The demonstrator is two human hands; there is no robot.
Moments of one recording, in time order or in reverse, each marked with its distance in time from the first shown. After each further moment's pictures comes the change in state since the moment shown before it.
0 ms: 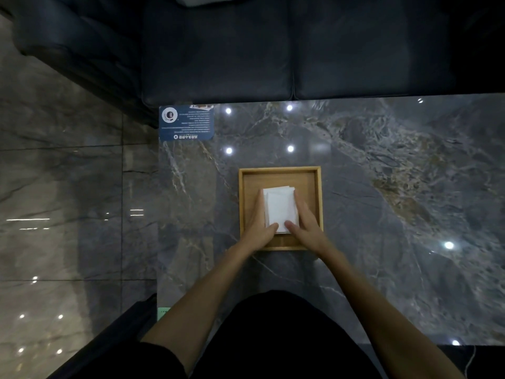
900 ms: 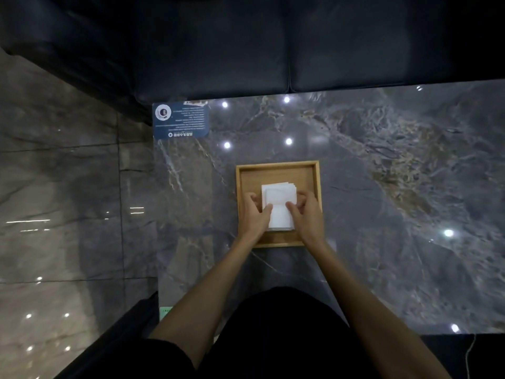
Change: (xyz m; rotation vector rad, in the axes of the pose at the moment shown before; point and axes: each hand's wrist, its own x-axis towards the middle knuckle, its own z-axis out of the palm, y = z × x) left_hand 0.014 0.019 0.000 -0.068 0.354 -0.214; right_hand 0.012 -0.026 0.013 0.032 0.456 0.248
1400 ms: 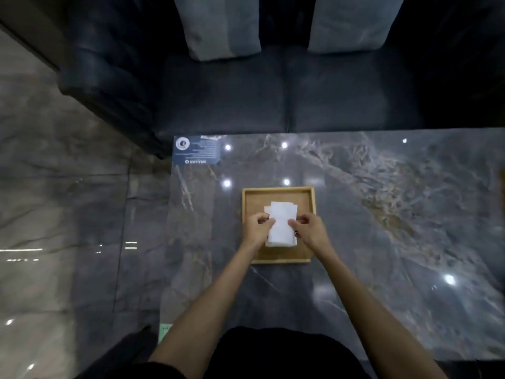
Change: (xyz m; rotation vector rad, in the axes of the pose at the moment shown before) left_hand -0.041 0.039 -0.034 -0.154 -0.050 0.086; right_hand -0.018 -0.047 -0.036 0.019 -0.091 0.108
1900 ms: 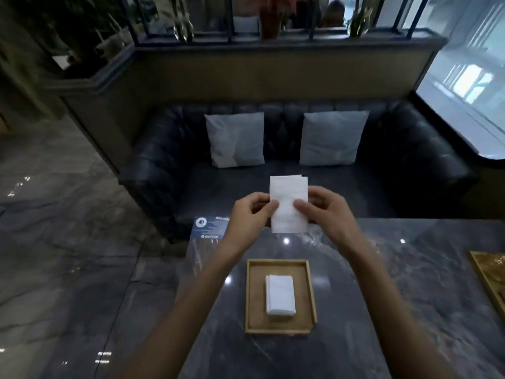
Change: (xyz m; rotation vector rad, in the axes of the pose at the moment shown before) left_hand -0.175 0.197 -0.114 -0.286 -0.009 0.683; right_hand -0.186 -0.200 -0.139 0.327 -0.042 -0.750
